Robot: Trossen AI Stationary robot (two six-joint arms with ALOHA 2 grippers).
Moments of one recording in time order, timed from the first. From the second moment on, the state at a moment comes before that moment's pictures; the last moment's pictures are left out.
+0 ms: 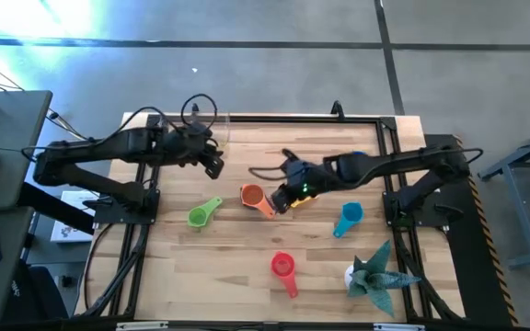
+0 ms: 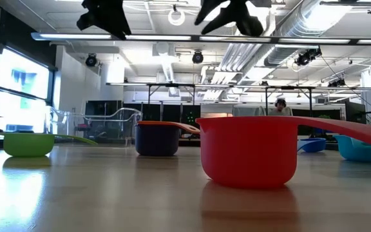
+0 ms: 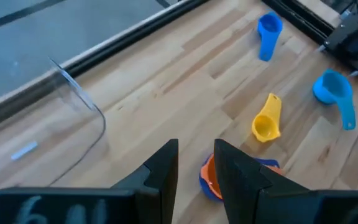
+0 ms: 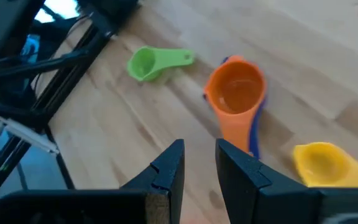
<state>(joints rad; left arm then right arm) 0.12 1.14 1.20 -0.87 -0.37 -0.58 0.10 1.59 1.44 -0.63 0.12 0.91</state>
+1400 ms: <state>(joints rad) 0.16 1.12 1.20 -0.93 -0.37 -0.52 0.15 2.02 1.44 -0.43 0.08 1.05</state>
